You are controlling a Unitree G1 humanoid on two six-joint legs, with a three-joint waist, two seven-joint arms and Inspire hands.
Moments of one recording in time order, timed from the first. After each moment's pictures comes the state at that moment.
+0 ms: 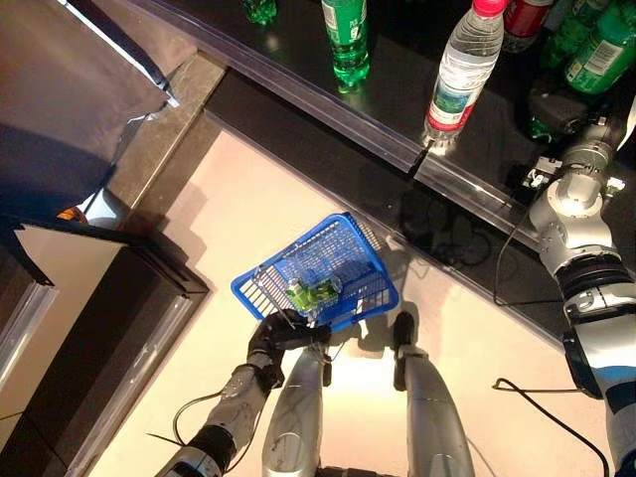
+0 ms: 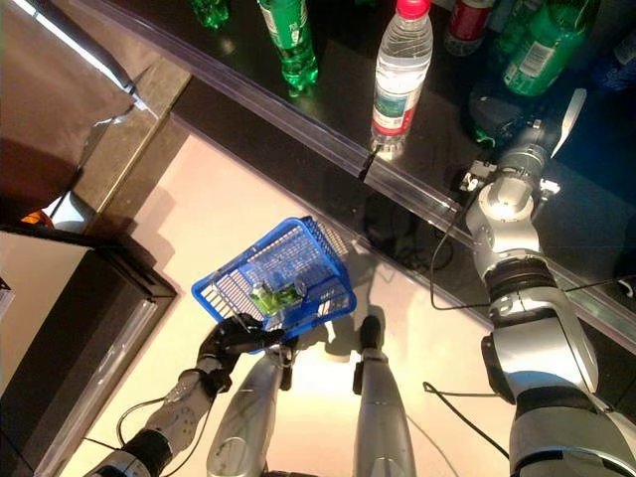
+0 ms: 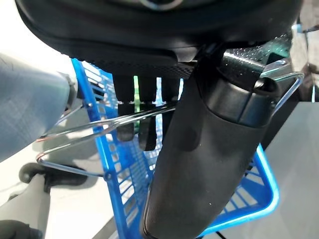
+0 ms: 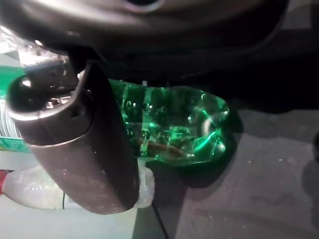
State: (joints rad) left arm -0.23 0.25 -0.46 0.78 -0.82 -0.23 0.01; right arm -1.05 -0.70 0.32 0.92 0.63 -0.29 -0.49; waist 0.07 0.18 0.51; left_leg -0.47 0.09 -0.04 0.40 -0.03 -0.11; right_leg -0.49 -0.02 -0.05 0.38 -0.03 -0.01
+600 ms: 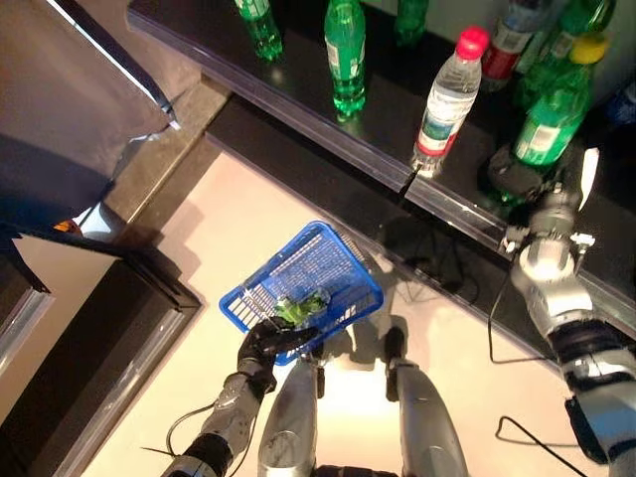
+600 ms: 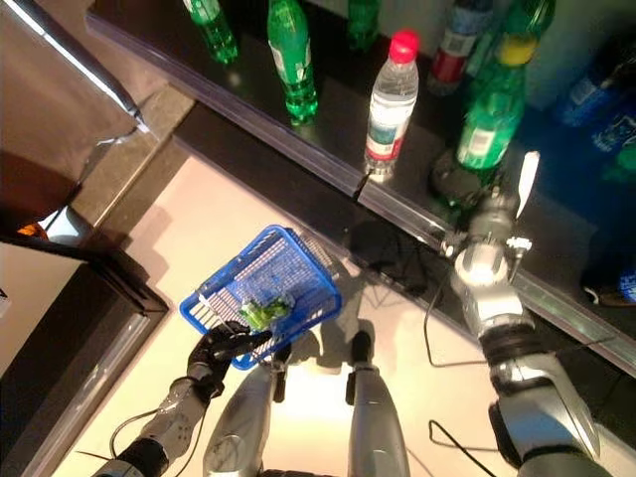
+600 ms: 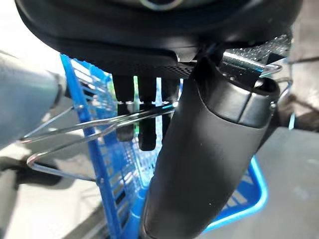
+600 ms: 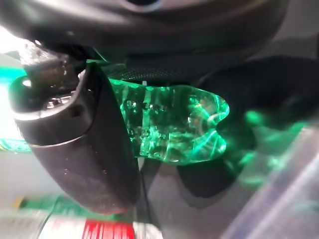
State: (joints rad) left arm -0.17 0.23 -0.34 0.76 -0.86 -0.23 0.05; right arm -0.59 -0.70 0.25 0.49 0.41 -0.21 -0.53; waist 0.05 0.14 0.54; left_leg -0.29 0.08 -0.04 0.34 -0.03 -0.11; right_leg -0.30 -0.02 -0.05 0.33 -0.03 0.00
